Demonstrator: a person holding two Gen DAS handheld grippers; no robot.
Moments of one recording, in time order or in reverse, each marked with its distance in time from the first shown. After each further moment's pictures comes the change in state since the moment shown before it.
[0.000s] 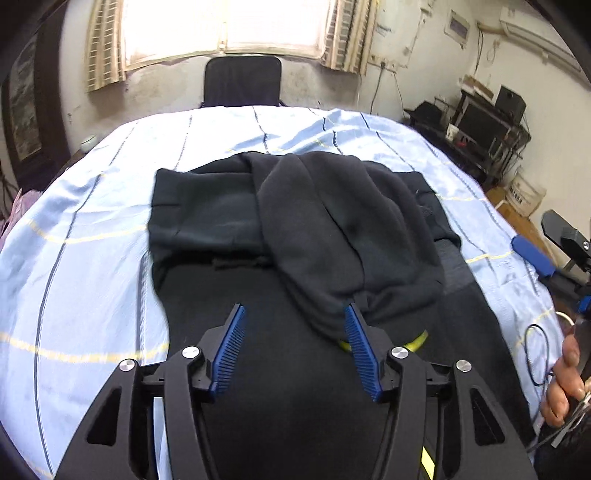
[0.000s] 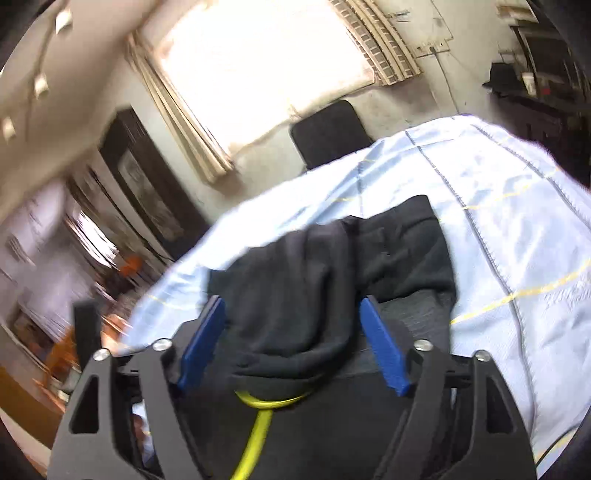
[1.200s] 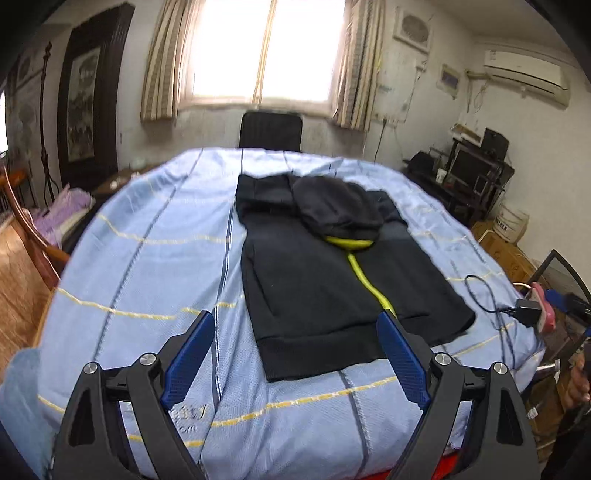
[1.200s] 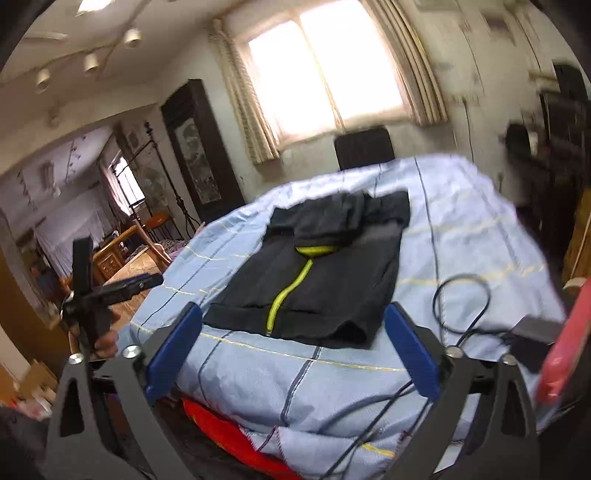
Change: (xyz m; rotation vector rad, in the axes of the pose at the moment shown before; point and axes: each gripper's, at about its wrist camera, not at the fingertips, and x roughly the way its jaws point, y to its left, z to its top) left arm -0.200 0.002 -0.175 -0.056 -0.209 0.045; right arm -0.251 0.051 -0.158 -0.260 0.032 -0.065
